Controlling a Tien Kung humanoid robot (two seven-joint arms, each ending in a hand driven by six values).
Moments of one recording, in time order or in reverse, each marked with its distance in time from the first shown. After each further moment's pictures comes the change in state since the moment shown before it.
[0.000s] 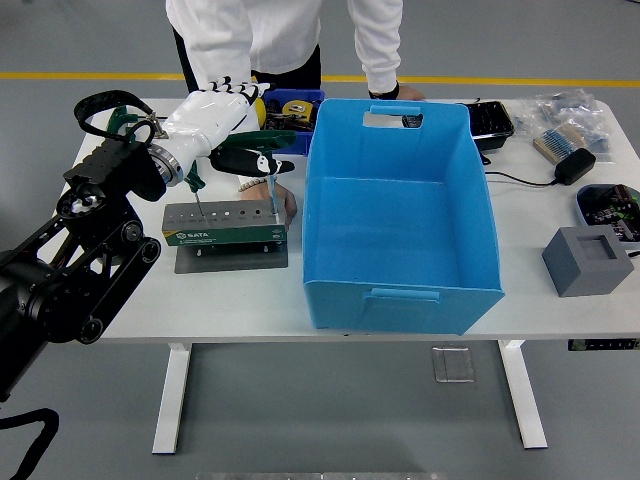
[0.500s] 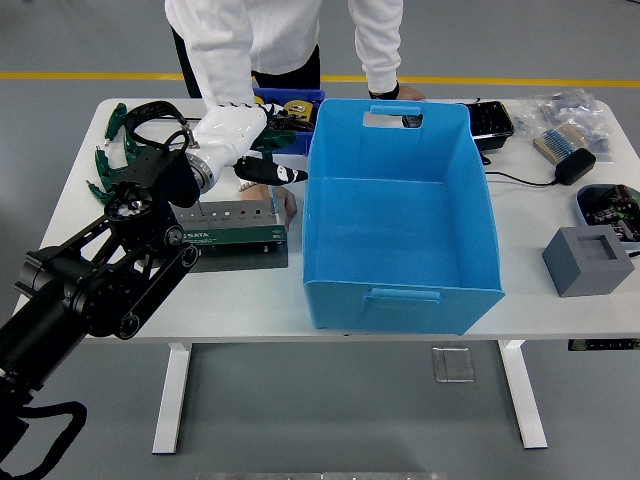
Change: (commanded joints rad) left arm -0.057 -0.063 0.105 0.121 0.000 0.050 0.093; right arm 0.006 -0.008 0.000 0.000 -0.012 0.001 0.001
